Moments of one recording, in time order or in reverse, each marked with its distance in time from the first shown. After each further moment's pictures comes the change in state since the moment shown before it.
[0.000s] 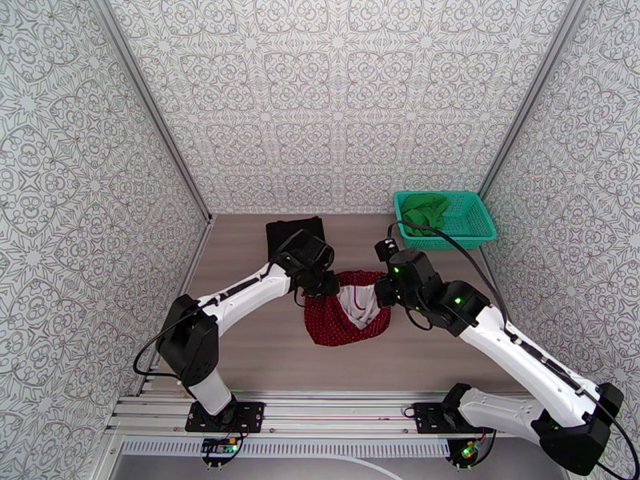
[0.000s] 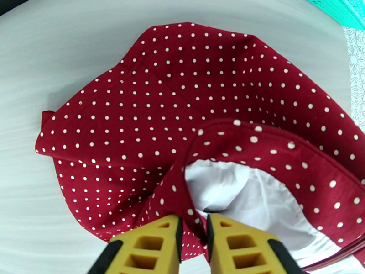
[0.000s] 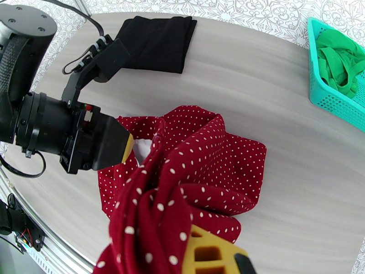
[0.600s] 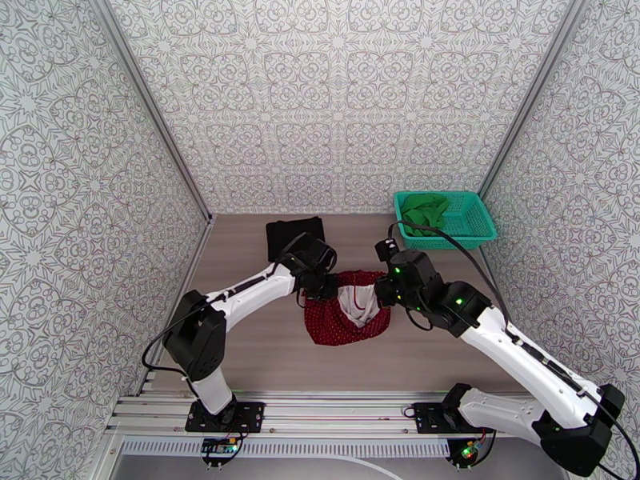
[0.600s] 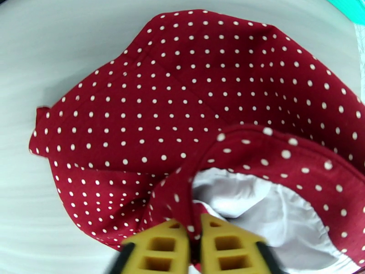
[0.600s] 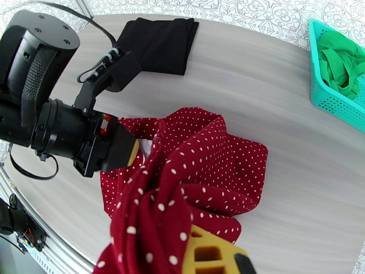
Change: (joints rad) left arm -0.006 0.038 0.002 -0.009 -0.015 -0.001; right arm 0.000 -0.011 -0.005 0.006 -0.003 0.000
